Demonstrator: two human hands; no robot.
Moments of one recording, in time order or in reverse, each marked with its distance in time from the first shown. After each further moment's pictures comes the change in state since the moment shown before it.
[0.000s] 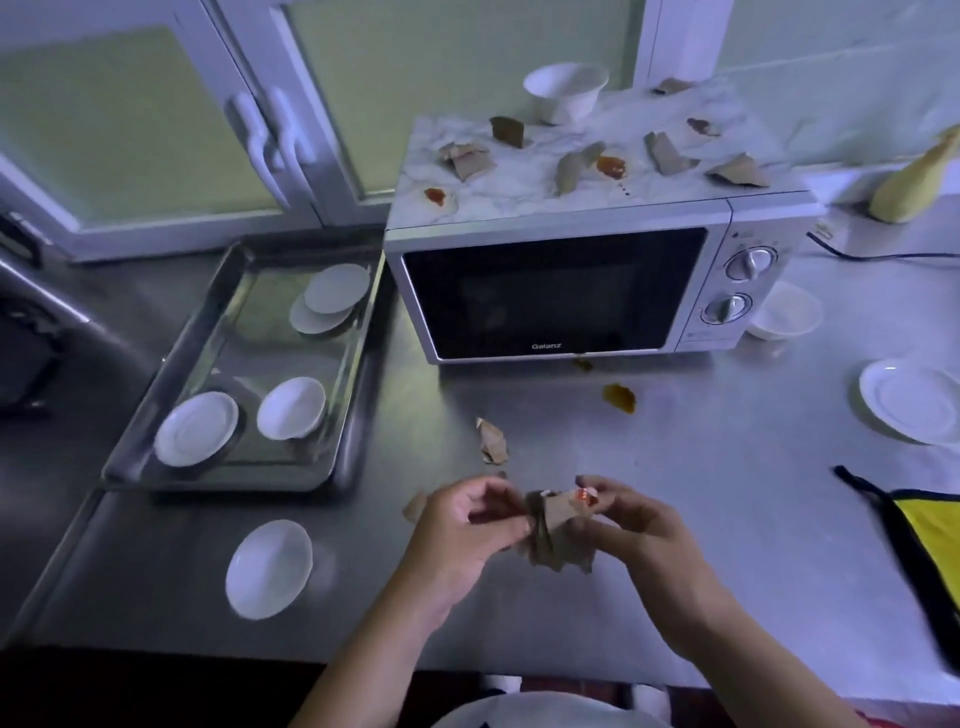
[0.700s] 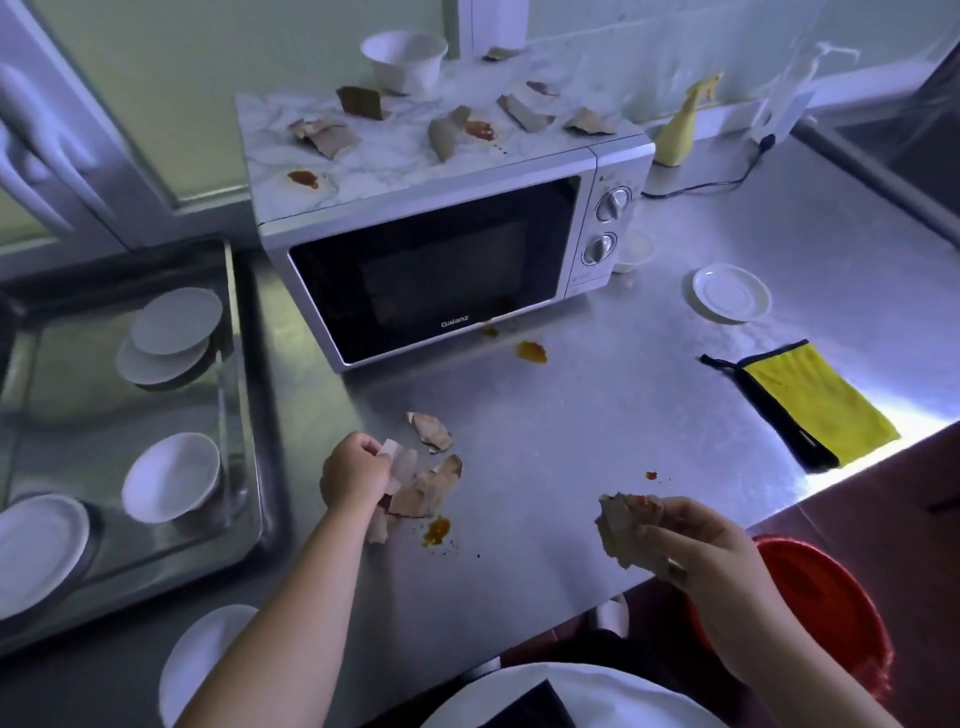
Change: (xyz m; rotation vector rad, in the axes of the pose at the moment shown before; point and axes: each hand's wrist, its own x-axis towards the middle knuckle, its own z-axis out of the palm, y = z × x) left_hand 0.175 -0.087 -0.094 0.830 0.258 -0.073; right_hand -0.086 0.038 0.031 0.134 0.573 -0.023
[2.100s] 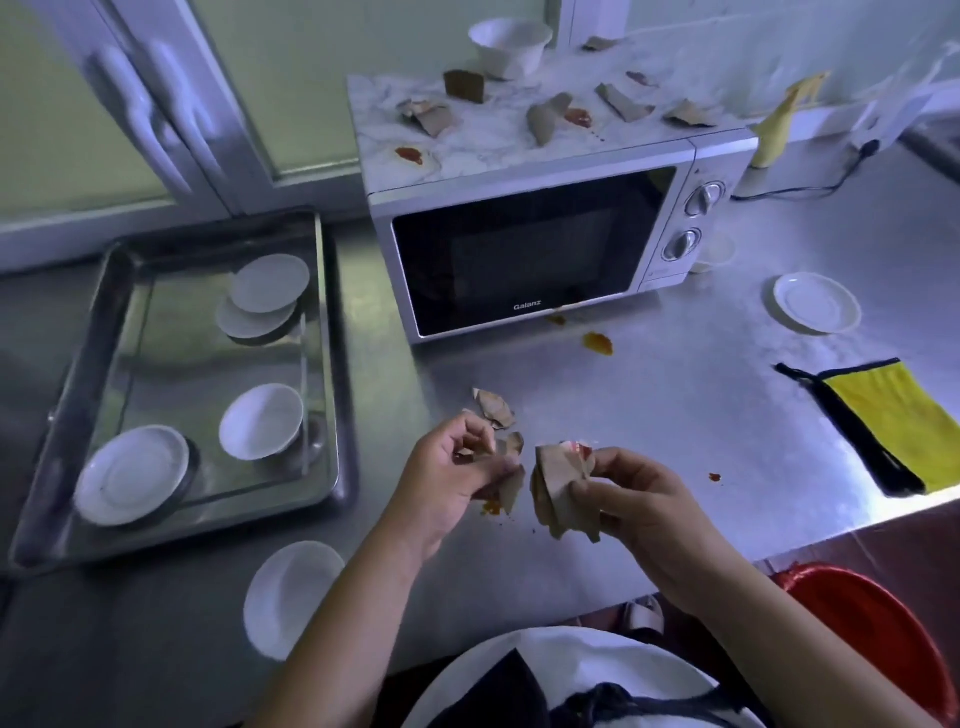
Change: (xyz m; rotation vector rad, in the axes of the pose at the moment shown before) left_hand -0.125 0.022 -0.089 -0.864 -0.538 0.291; right_hand 0.011 0.000 0.091 -0.001 -0.419 0.027
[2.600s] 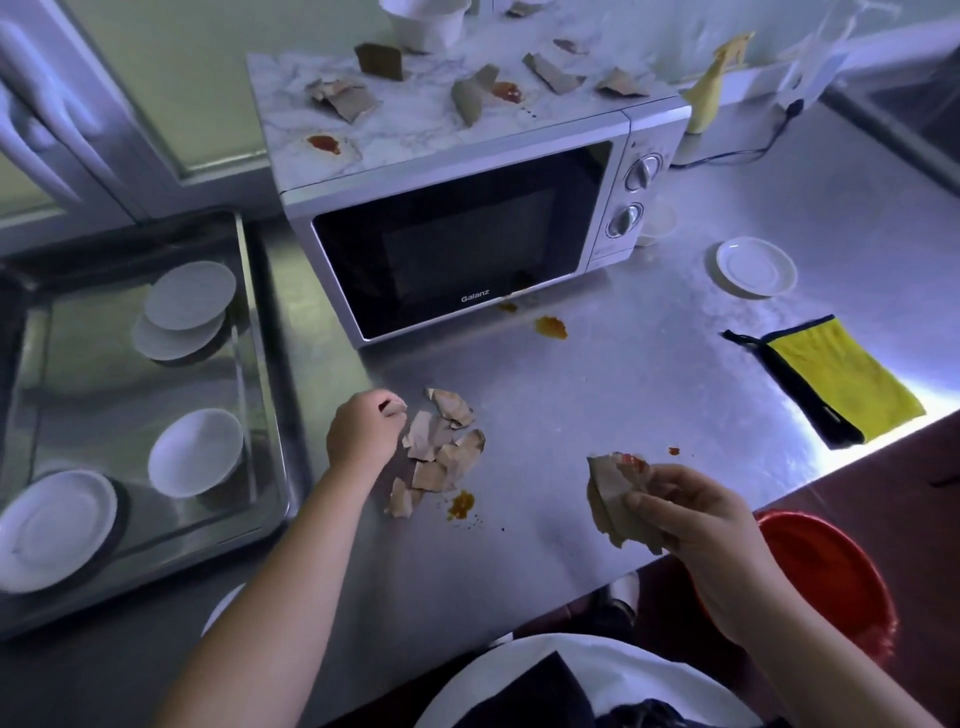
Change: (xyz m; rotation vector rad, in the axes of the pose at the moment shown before) left_hand 0.117 -0.049 -0.055 0.962 0.366 -0.040; right_hand -0.032 0.005 -0.055 -0.063 0.416 0.001
